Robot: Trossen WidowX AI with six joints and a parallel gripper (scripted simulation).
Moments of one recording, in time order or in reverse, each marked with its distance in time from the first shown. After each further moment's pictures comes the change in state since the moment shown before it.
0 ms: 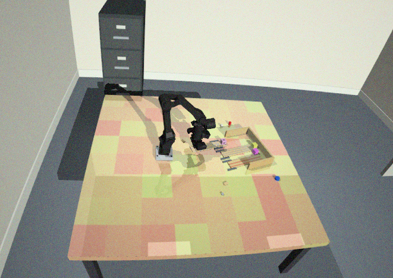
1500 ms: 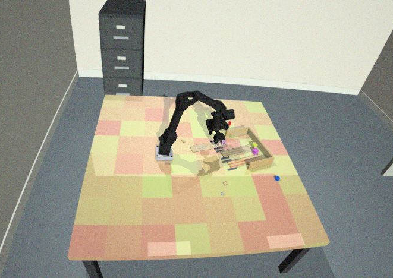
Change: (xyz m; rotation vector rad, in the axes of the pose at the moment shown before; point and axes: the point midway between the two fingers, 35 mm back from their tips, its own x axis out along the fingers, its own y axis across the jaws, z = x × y) arm -0.047 0.004 0.123 0.055 0.005 0.001
